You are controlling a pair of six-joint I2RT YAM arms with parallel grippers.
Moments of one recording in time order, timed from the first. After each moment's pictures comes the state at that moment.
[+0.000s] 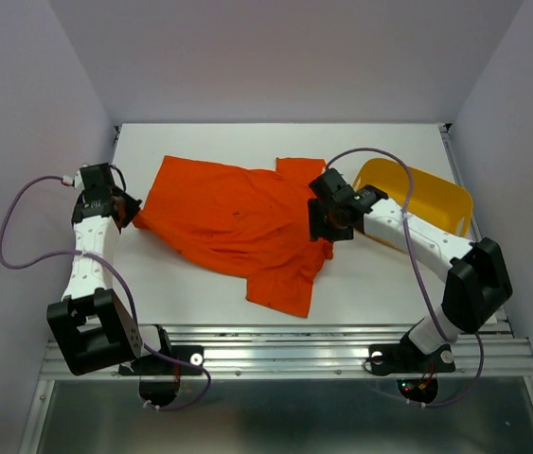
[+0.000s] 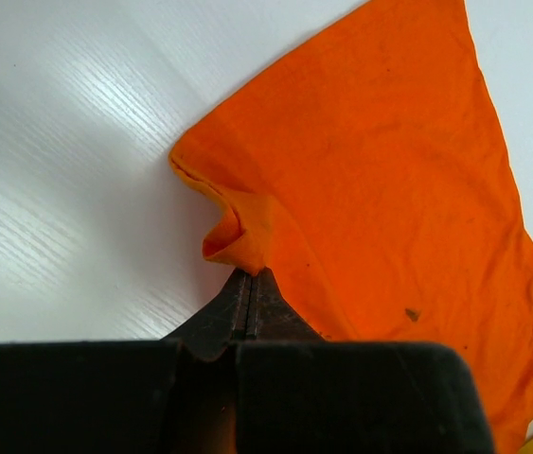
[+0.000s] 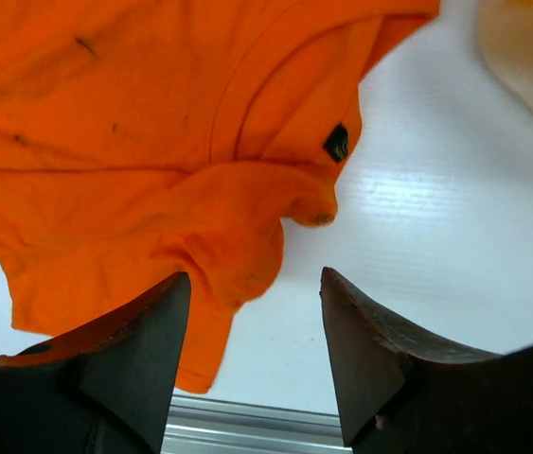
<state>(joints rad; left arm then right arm) 0.26 1.29 1.03 -0.54 -0.05 -0.66 0.65 1.59 1.29 -0.83 0.22 0.56</state>
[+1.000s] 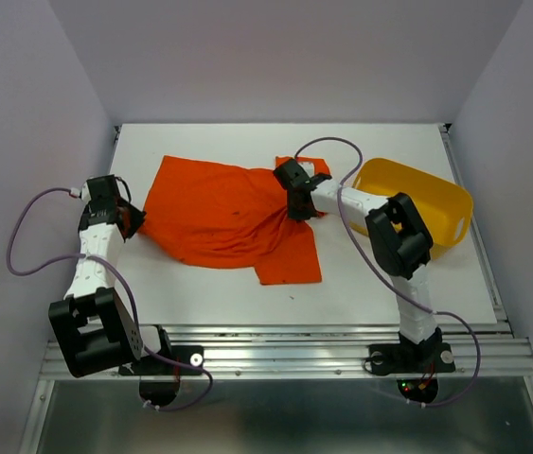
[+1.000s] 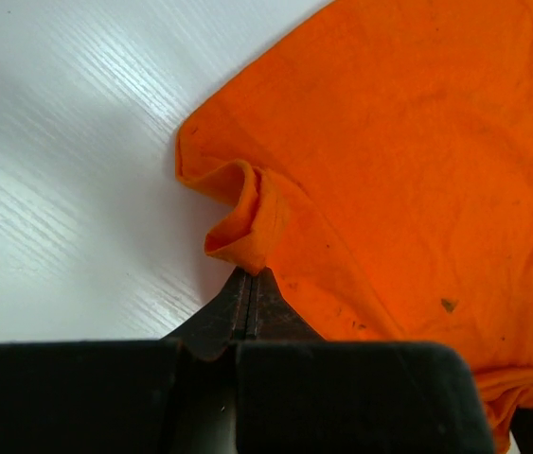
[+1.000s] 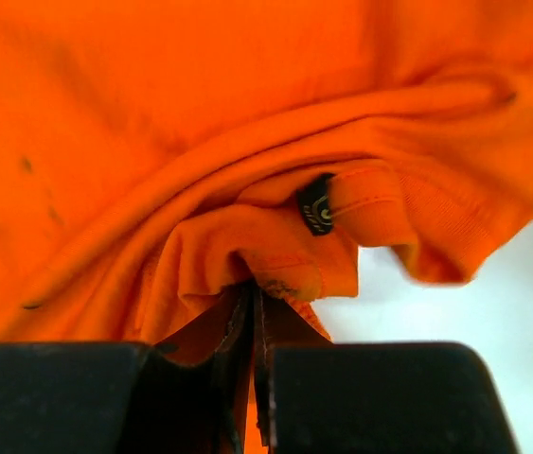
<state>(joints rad) 0.26 1.27 0.91 -0.48 -0.04 -0.66 0.64 2.10 1.57 -0.58 0.35 0.59</state>
